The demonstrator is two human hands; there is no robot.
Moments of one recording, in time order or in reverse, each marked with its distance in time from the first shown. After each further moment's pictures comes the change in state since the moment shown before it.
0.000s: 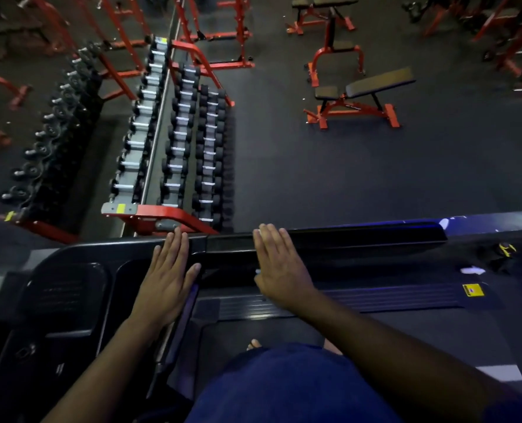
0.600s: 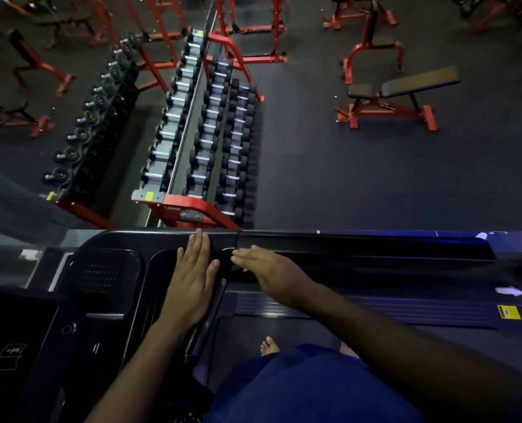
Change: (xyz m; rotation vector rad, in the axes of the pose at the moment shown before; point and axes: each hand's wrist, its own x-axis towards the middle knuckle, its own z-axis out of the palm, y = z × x) left_hand -0.013 0.008 -0.001 -0.251 0.040 -0.135; right_hand 0.038 -0.035 -0.001 0.568 -0.023 -0.338
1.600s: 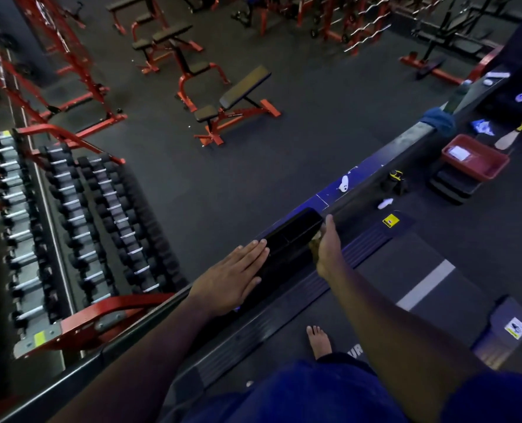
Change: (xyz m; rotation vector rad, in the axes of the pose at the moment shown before) left_hand 0.149 0.242 0.140 0.401 -0.426 1.154; right_hand -0.220 0.139 -0.164 1.149 1.409 1.244
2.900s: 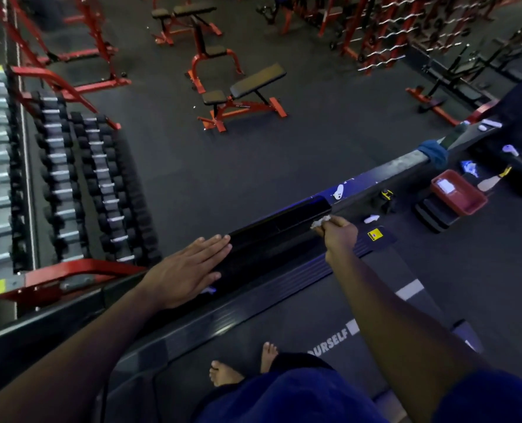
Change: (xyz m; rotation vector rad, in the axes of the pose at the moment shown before) left_hand -0.111 -0.025 0.010 -0.089 0.104 -0.054; right_hand -0.007 0.001 -0.006 -0.158 0.254 -0.227
